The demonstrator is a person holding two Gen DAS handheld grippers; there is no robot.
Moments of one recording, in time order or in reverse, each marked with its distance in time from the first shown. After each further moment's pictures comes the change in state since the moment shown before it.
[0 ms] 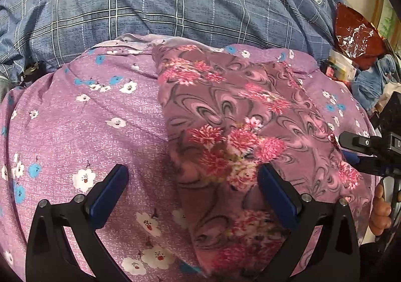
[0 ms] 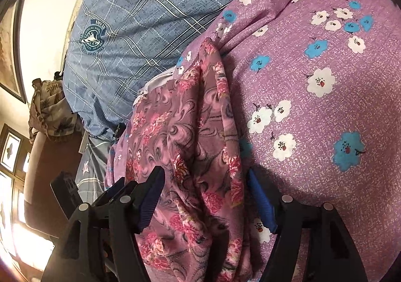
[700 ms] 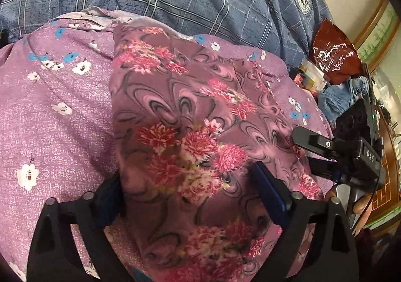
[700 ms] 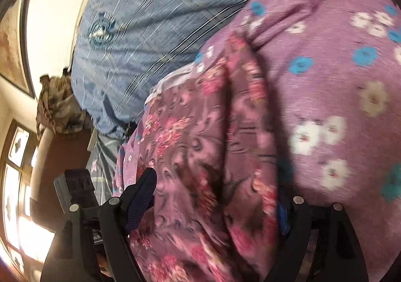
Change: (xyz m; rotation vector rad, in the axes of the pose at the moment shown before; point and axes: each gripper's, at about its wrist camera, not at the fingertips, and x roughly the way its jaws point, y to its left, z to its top) left arm 0.020 -0.004 0.011 -0.103 0.098 -0.276; right arm 0.036 0.022 0.016 -0.053 0.036 0.061
